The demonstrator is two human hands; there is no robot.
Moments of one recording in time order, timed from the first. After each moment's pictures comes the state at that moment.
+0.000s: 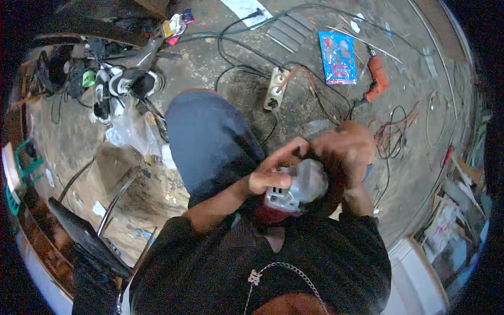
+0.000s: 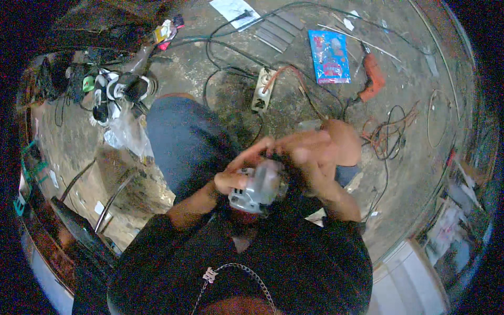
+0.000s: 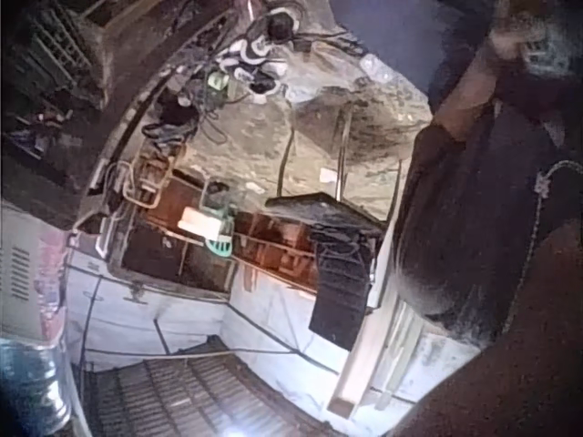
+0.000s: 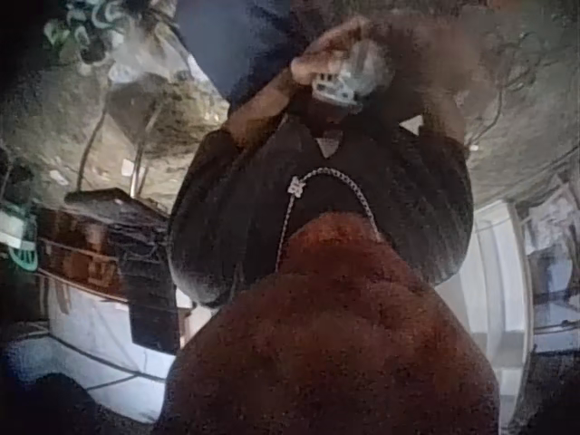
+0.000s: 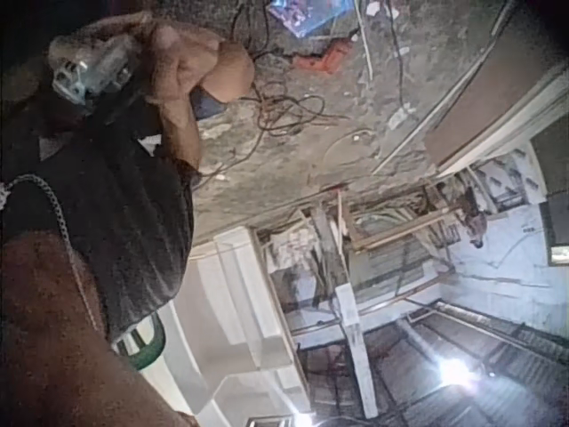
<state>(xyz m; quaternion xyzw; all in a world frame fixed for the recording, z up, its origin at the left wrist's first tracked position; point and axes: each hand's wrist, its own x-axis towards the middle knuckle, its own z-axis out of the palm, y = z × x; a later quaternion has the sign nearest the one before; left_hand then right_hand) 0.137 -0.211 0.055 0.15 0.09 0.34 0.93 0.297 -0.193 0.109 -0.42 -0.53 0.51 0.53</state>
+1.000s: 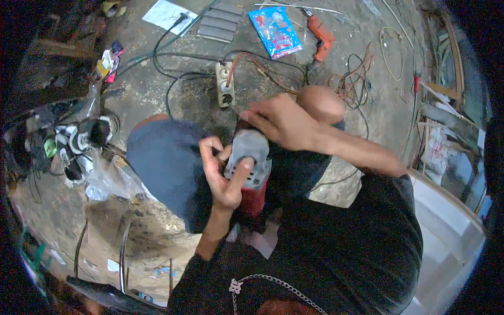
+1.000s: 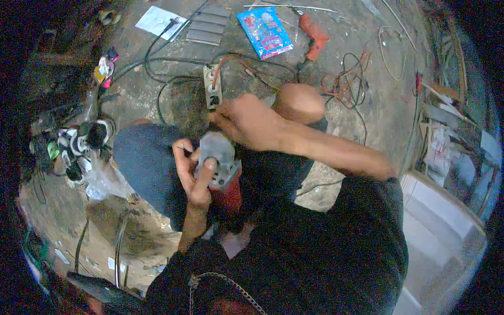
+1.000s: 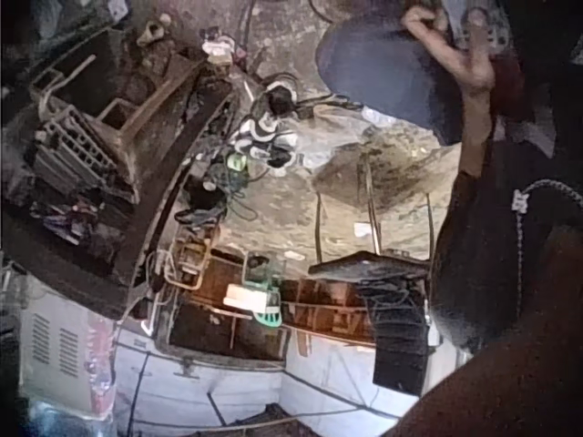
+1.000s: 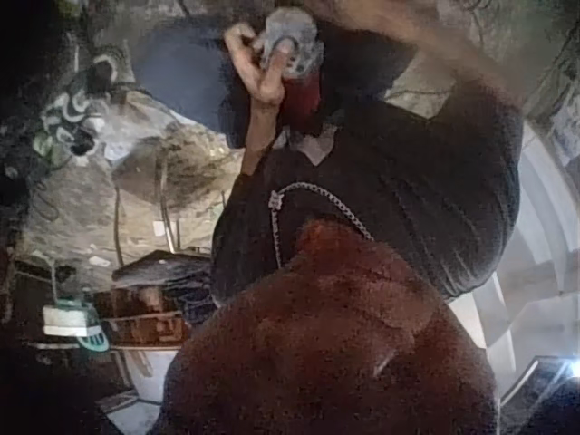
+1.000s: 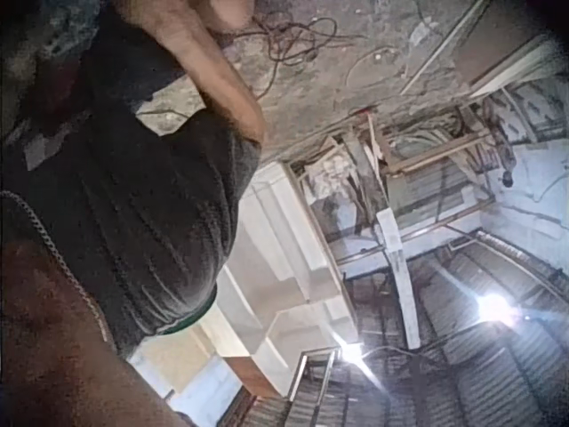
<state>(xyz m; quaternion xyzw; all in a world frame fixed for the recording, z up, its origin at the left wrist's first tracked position) 0.120 -0.220 0.071 0.31 0.40 0.46 0.73 0.292 -0.159 0.100 -0.54 -0.71 0.42 0.14</state>
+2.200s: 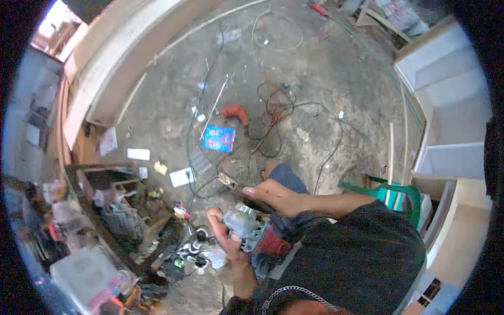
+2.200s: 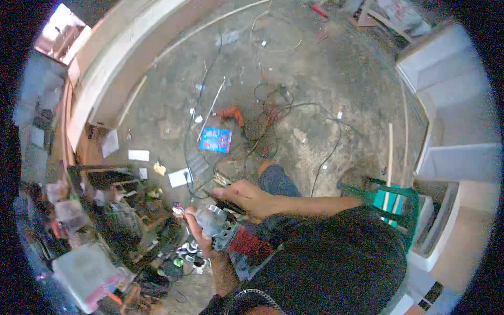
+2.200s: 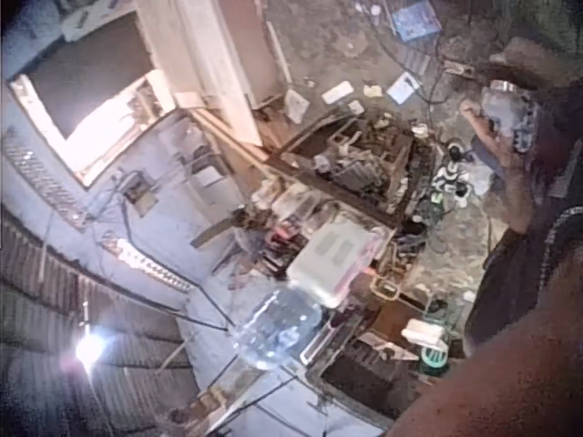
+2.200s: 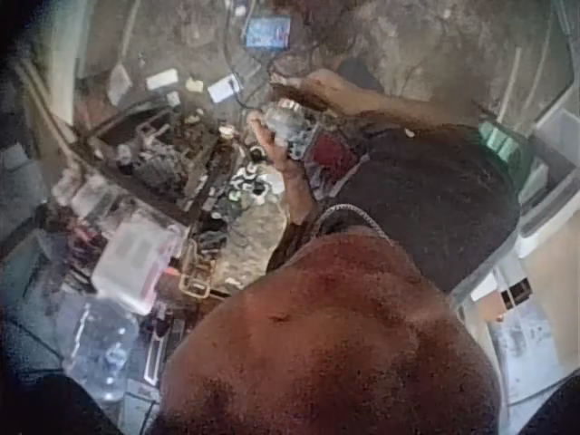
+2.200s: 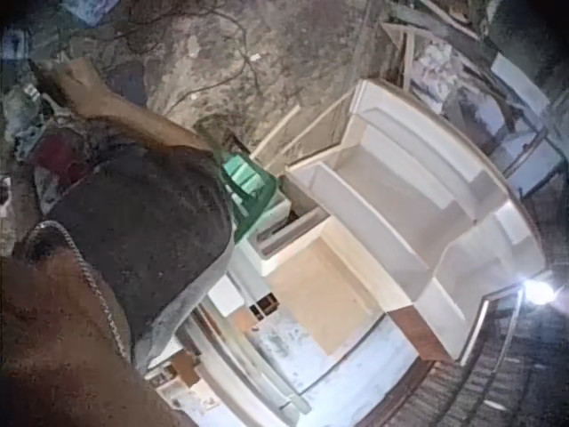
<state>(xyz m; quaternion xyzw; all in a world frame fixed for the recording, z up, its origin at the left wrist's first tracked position) 0.235 -0.181 0.516 0.47 0.33 0.27 0.77 0.378 -0.265 0.527 -0.55 -0.23 0.60 0.53</state>
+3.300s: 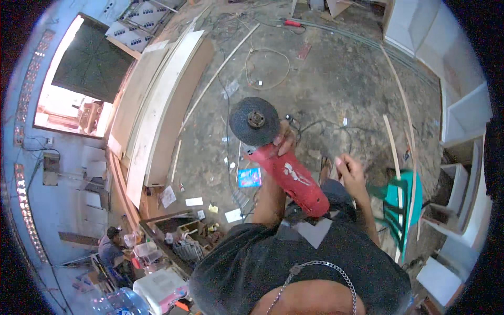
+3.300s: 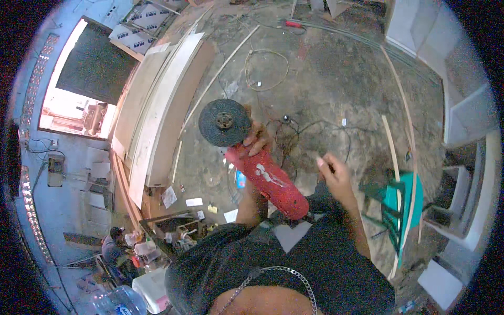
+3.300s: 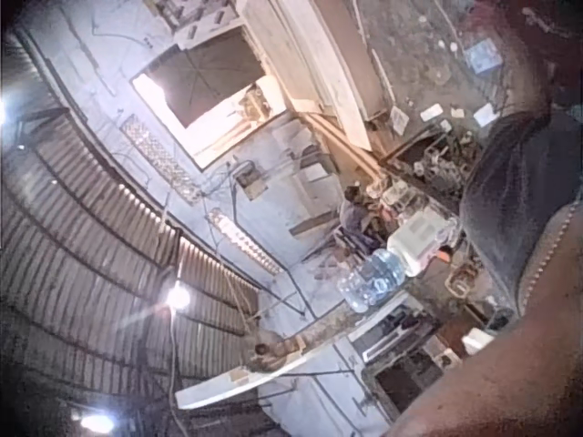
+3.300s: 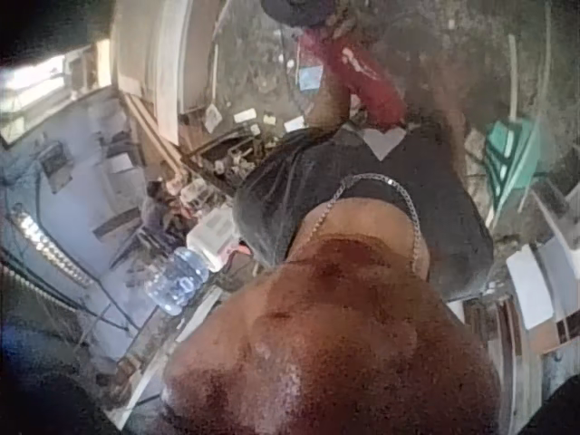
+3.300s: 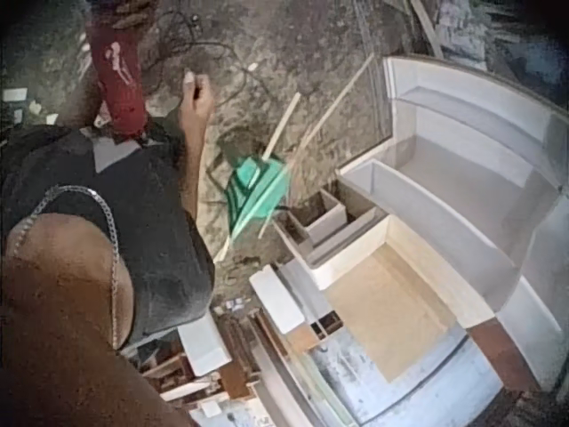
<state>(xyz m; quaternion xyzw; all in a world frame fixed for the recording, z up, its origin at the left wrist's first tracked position) 0.575 -0.302 0.576 -0.06 -0.20 -0.10 0.97 0.495 -0.531 0.651 -0.73 -0.01 0.08 0.68</state>
